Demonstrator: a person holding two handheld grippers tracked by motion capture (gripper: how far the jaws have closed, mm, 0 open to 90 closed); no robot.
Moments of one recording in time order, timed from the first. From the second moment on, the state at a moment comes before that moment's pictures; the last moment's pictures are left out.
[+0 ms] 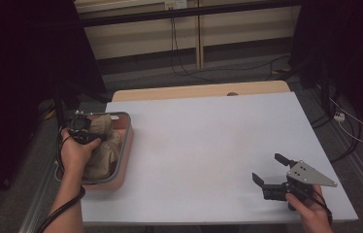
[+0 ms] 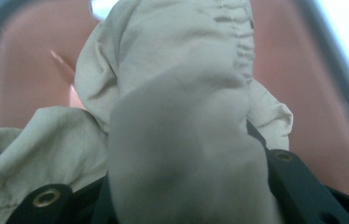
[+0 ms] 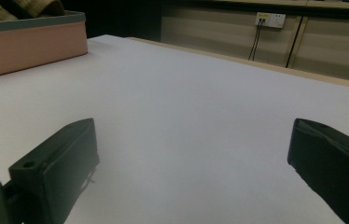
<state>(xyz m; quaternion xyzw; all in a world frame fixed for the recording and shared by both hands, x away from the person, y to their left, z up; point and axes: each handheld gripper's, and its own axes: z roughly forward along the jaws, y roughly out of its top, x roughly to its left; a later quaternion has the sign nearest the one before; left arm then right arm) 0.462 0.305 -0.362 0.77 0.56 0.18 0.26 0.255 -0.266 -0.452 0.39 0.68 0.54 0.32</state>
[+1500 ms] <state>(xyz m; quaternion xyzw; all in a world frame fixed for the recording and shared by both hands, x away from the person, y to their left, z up) 0.441 0.150 -0.258 0.82 0.41 0.12 0.38 0.255 -0.268 -0.452 0.39 0.68 0.53 0.32</state>
